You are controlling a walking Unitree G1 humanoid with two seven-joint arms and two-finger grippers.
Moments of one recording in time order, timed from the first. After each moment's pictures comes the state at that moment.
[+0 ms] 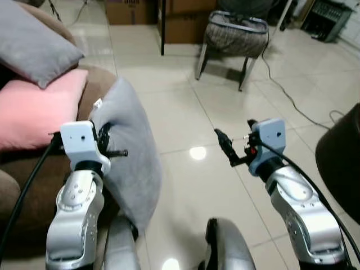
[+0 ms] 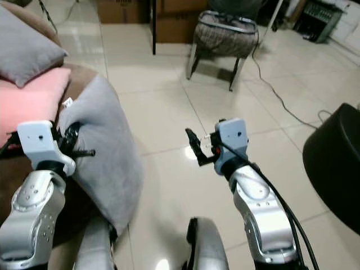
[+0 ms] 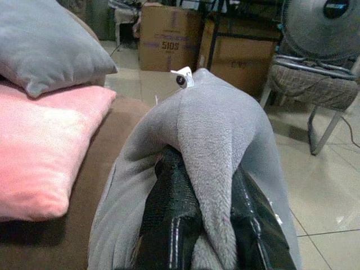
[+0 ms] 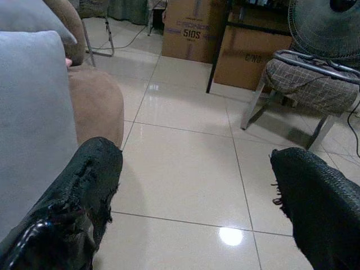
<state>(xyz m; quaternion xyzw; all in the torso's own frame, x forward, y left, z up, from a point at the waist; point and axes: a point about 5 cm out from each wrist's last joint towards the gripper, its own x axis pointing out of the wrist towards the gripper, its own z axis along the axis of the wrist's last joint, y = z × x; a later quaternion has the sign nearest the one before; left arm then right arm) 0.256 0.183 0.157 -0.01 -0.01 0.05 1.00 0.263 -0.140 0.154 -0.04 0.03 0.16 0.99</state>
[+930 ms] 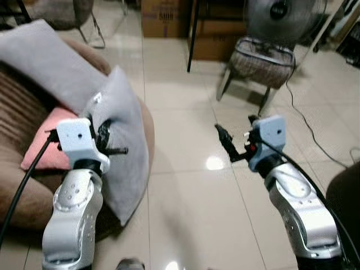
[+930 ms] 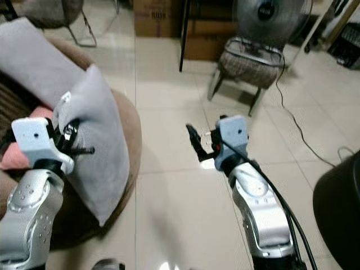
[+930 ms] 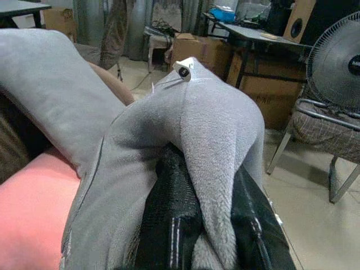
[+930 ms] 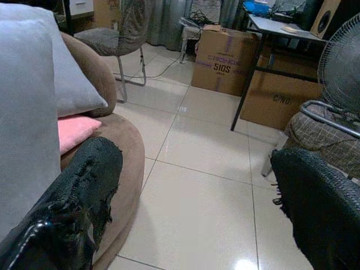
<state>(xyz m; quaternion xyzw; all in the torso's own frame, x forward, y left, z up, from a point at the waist) 0.252 0.180 0.166 -0.02 -0.02 0.03 1.00 0.269 -0.141 0.156 -0.04 0.01 0.16 0.99</state>
